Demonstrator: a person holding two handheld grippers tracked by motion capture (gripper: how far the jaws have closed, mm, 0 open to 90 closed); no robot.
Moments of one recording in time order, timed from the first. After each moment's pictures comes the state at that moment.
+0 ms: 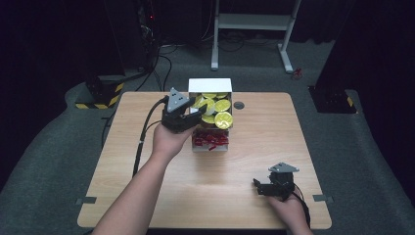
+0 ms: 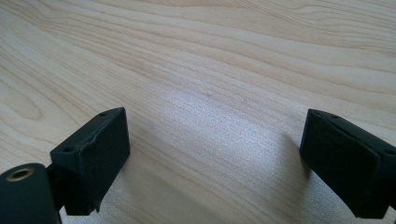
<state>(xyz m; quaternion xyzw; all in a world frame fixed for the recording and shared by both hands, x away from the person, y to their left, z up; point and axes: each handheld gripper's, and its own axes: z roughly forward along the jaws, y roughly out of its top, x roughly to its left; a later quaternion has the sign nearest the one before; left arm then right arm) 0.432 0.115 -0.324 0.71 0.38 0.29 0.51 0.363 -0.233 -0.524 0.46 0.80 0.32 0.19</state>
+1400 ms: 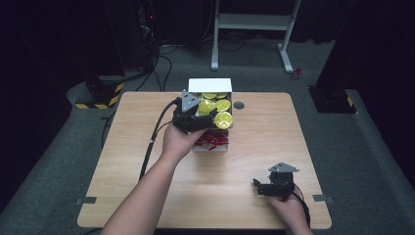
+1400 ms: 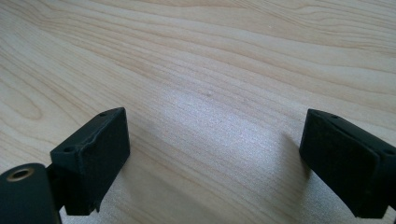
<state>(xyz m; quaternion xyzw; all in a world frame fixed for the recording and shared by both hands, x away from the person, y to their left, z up) 0.441 0.091 -0.338 0.72 0.39 0.29 0.49 0.363 -0.233 -0.524 0.46 0.80 0.32 0.19</state>
